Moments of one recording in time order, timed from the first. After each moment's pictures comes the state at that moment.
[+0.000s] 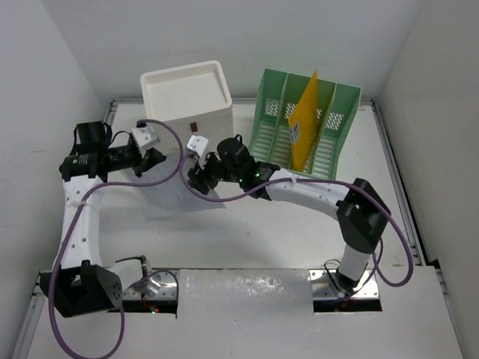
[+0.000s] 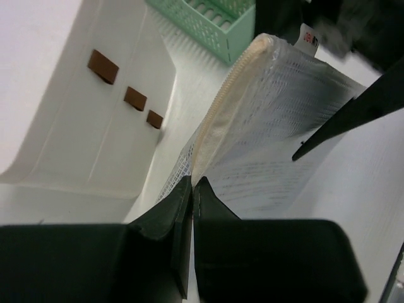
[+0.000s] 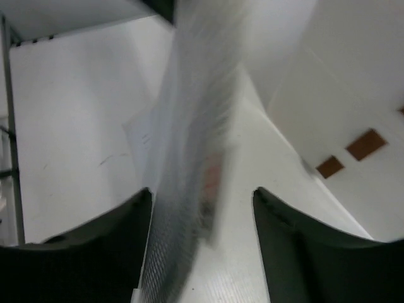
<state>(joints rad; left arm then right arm) 0.20 1.14 1.18 -0.91 0.98 0.96 0.92 1.74 1.28 0.13 -0.23 -0.15</state>
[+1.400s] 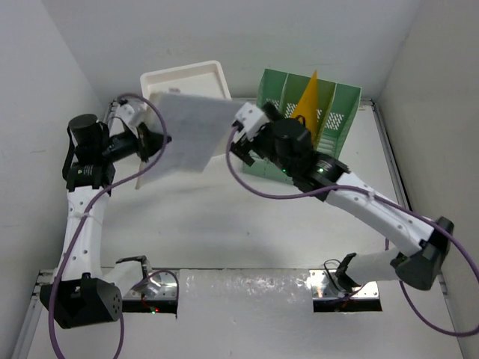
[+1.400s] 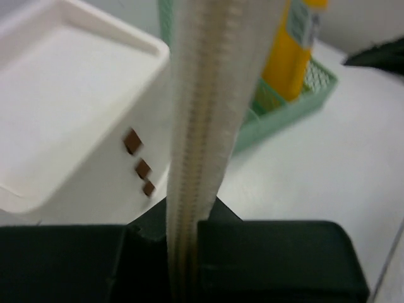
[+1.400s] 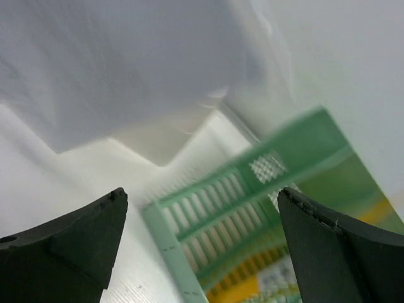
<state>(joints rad) 0.16 1.04 1.08 -0.42 1.03 0.29 0.85 1.36 1.30 -0.17 0.21 -0.45</state>
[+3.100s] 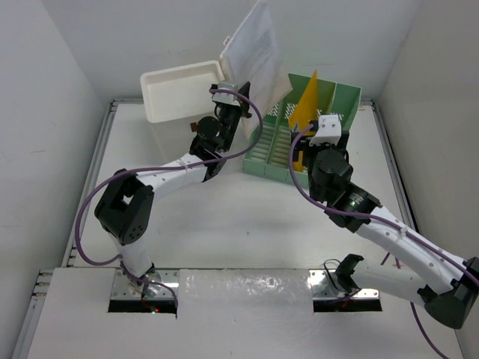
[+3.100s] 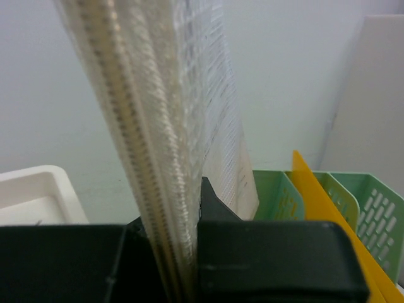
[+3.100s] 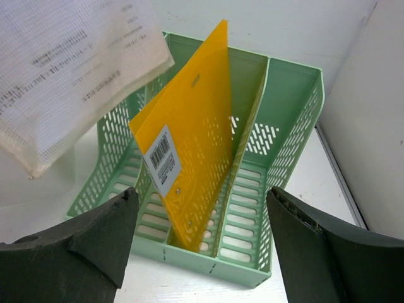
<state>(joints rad) -0.65 1.75 1.24 0.97 -0.29 0.01 0.77 0.98 0.89 0.02 0.86 -0.07</state>
